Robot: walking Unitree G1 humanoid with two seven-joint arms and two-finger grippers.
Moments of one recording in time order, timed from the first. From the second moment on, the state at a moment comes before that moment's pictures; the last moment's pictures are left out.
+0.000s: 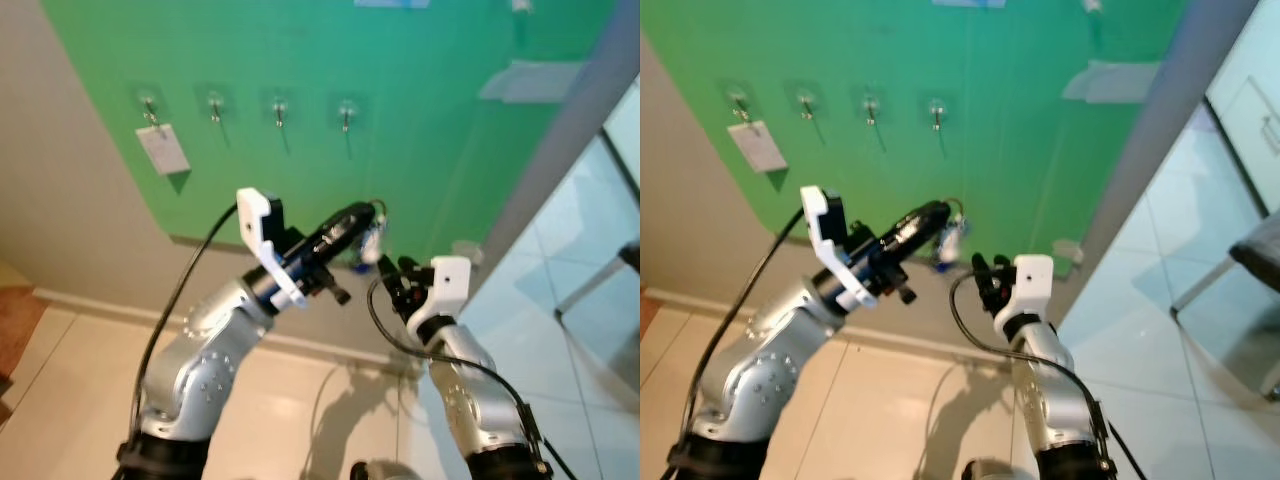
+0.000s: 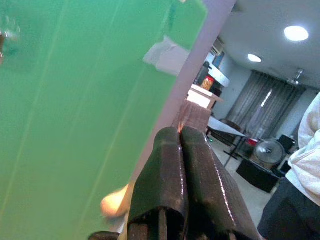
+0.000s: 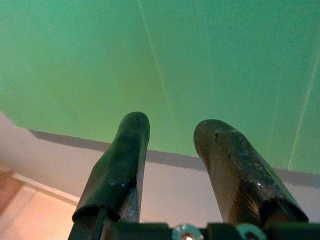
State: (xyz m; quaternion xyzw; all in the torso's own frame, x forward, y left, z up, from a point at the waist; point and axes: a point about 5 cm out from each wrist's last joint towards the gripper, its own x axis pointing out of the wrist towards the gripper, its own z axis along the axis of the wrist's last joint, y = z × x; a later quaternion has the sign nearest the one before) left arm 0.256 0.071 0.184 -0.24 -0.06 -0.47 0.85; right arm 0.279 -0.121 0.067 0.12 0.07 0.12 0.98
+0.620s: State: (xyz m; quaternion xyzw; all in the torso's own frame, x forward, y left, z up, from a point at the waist) left arm 0.252 0.066 0.194 -0.24 -0.07 -0.49 0.84; right arm 0.278 -0.123 0.070 0.12 0.06 0.13 0.98
